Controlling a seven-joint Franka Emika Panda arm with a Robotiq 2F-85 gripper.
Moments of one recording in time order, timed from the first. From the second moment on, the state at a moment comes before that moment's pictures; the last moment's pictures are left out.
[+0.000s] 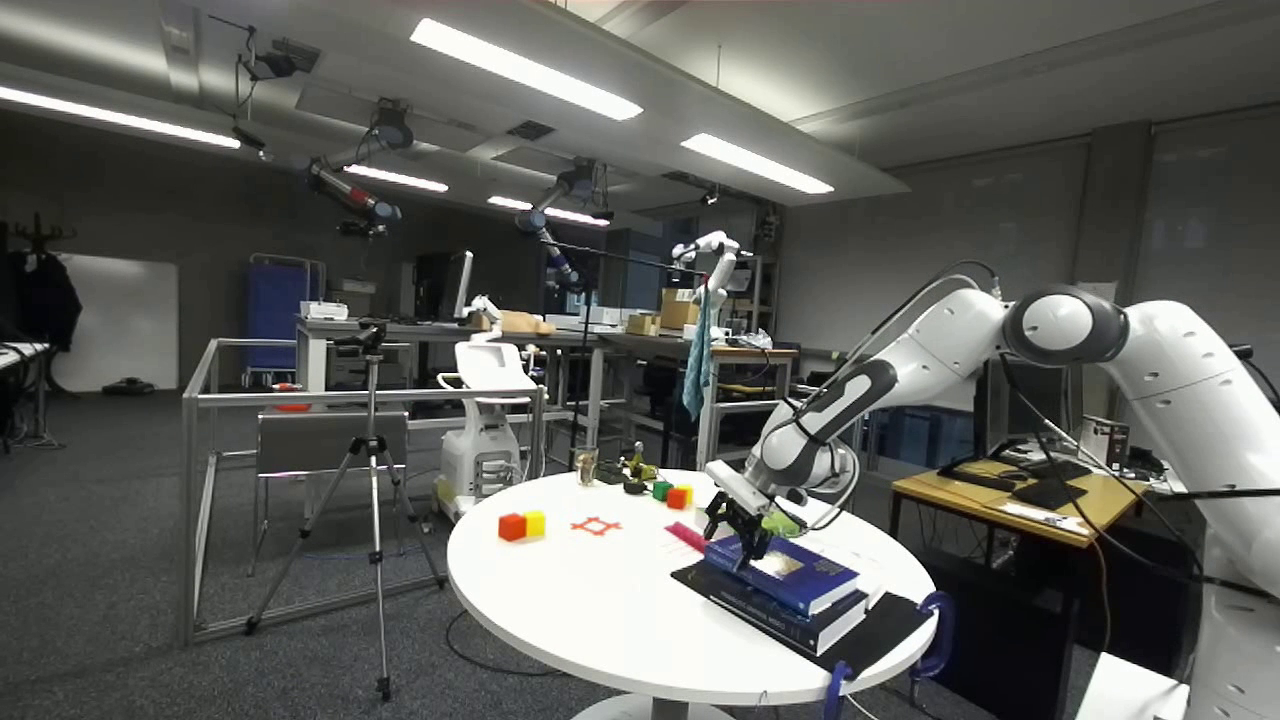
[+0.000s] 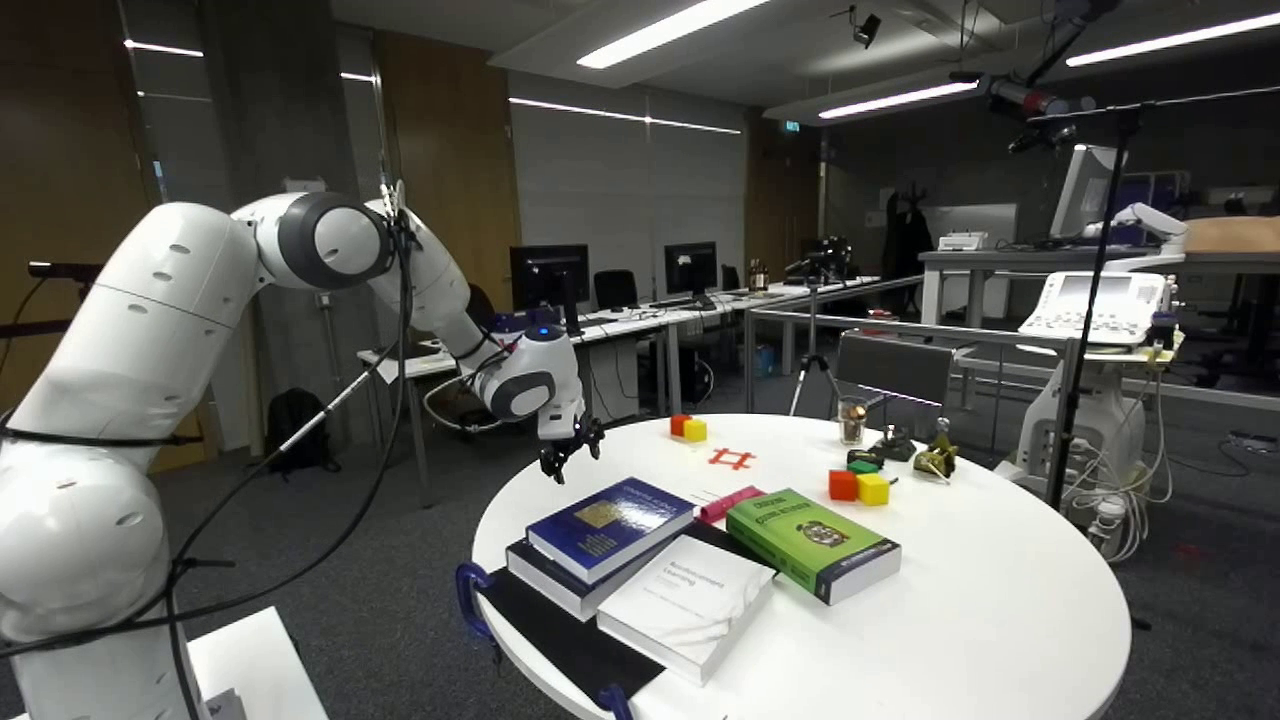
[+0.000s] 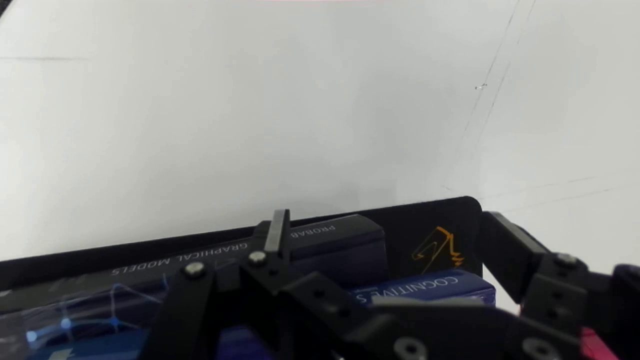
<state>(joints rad) 0.15 0.56 0.07 -1.93 0.37 2.85 1.48</state>
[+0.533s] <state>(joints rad) 0.22 0.66 -0.02 -1.84 0.34 2.85 1.61</state>
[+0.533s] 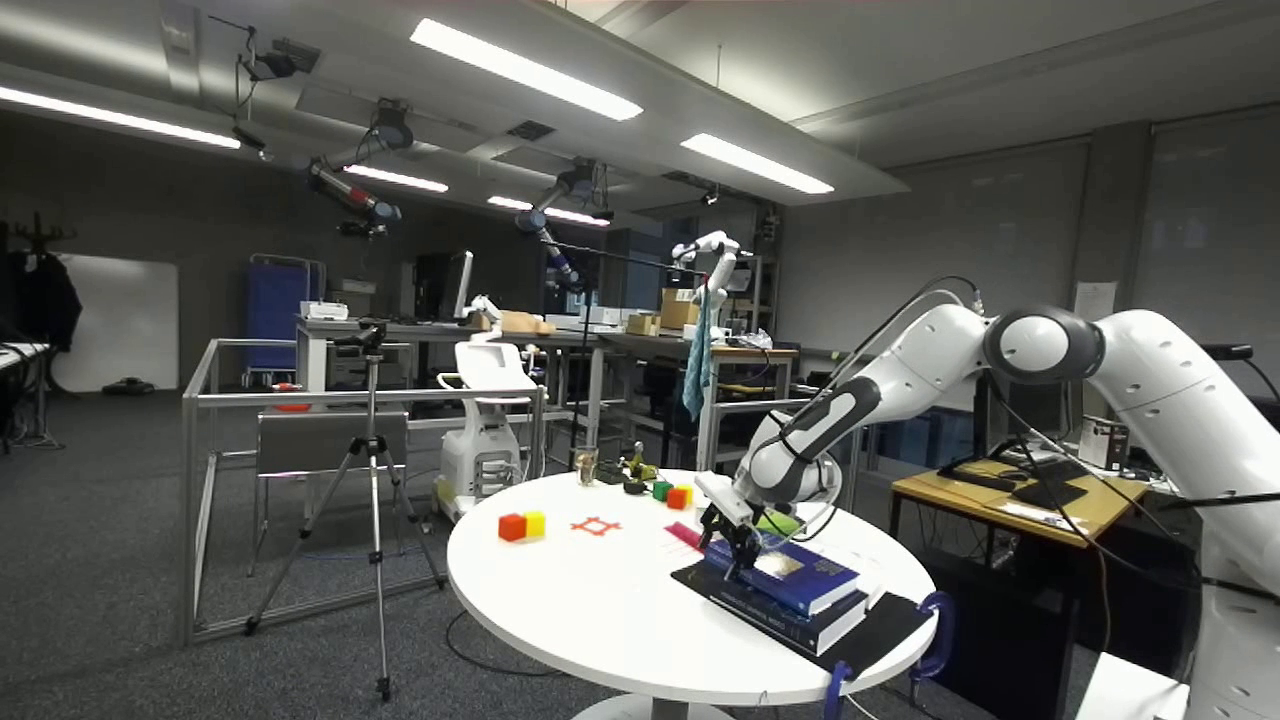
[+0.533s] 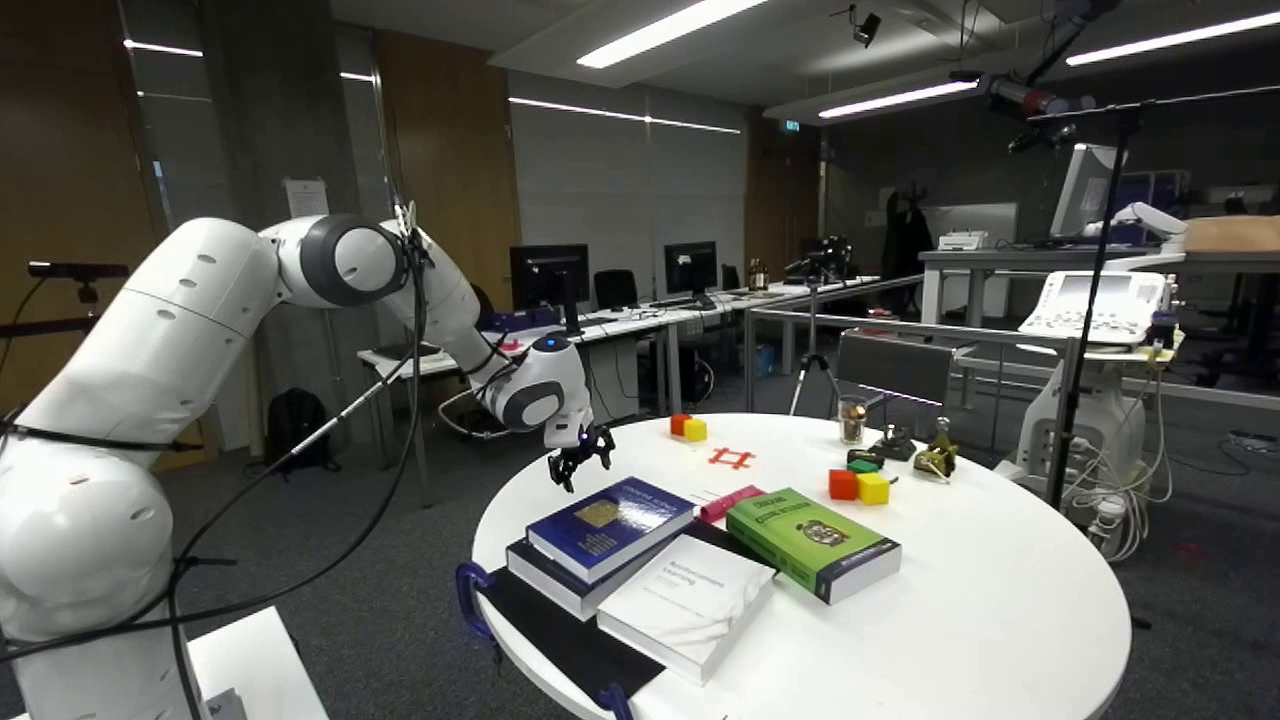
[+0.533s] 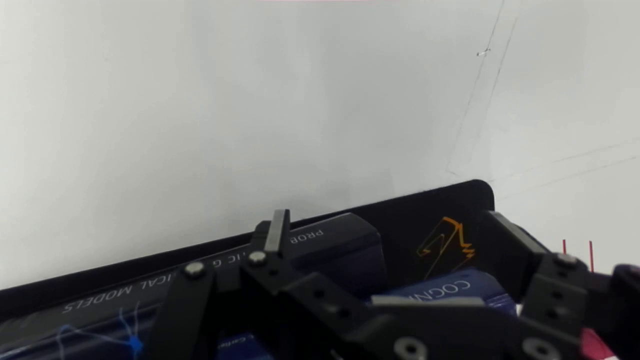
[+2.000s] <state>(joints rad) 0.33 0.68 -0.15 -1.84 0.16 2.69 1.88</state>
